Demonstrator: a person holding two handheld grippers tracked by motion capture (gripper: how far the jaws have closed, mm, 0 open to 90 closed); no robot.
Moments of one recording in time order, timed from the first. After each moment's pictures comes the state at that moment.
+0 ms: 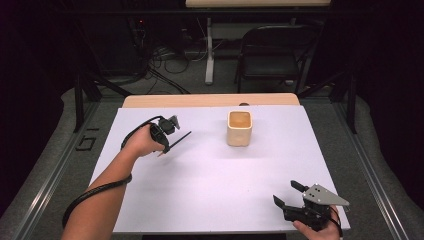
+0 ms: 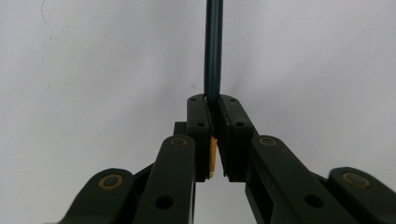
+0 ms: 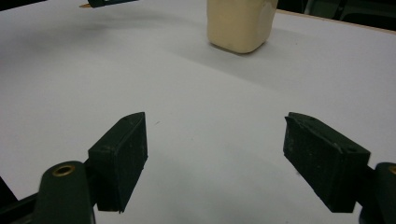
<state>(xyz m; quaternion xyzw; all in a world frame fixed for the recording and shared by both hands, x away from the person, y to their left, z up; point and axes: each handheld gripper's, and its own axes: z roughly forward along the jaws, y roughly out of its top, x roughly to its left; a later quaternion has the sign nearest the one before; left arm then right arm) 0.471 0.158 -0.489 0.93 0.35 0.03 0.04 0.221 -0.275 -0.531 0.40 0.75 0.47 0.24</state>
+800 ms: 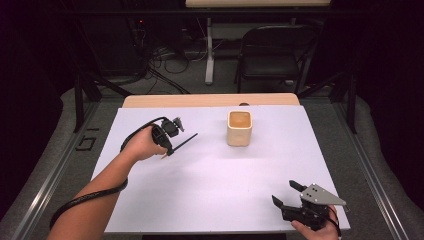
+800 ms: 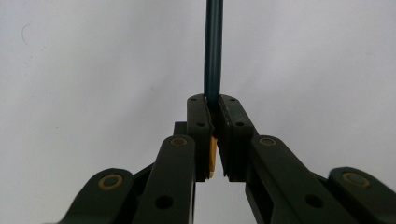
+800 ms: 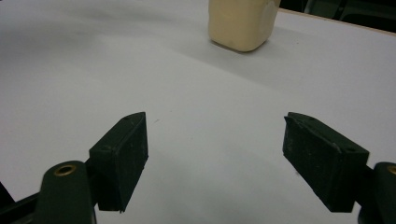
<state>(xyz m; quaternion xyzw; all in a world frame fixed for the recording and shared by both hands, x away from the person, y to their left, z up) 0.444 0.141 -0.467 0.95 0.32 0.02 0.06 0.223 -0.270 -0.532 0.39 0.75 0.47 0.25</state>
